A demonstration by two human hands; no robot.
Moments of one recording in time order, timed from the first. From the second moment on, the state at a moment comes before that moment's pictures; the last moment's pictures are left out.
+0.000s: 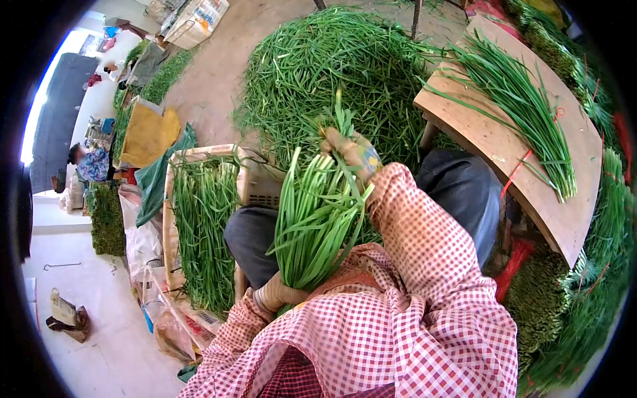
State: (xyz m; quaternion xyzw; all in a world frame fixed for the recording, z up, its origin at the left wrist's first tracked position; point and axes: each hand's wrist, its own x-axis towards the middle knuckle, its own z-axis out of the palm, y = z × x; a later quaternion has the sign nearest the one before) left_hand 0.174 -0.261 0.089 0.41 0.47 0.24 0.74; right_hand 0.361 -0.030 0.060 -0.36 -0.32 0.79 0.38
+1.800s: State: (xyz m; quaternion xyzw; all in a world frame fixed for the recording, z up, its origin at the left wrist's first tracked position) left_hand 0.197 -0.279 0.080 0.42 0.64 0.16 0.62; right_hand 0.337 0.104 0.030 -0.48 -0.75 0.33 -0.29
